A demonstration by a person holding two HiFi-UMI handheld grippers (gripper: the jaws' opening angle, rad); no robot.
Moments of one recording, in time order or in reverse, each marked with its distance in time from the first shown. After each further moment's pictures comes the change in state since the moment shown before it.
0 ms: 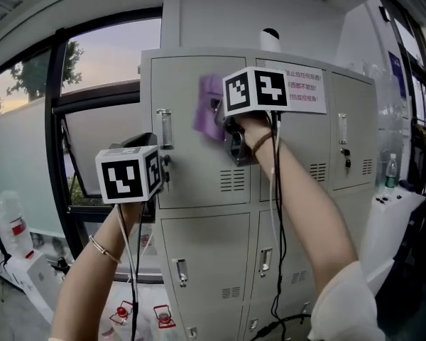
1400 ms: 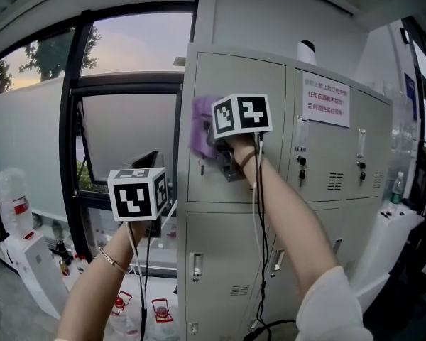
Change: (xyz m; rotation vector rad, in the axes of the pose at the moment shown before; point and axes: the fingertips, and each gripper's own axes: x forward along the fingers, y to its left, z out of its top) left arm -0.046 0.080 -0.066 -0.081 0.038 0.074; right arm 0.084 0.090 -0.071 -0.071 0.138 0.053
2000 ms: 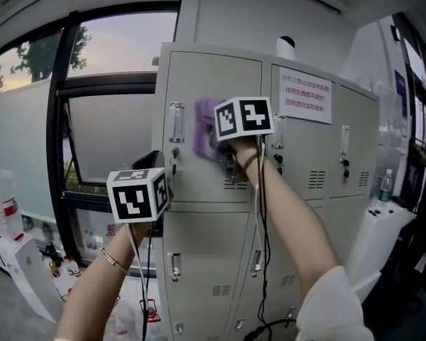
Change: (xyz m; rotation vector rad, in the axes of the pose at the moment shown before) left arm 0.016 -0.070 0.004 -0.038 -0.032 -0.055; right arm -0.044 -0.066 -0.014 -0.008 0.022 -0.058
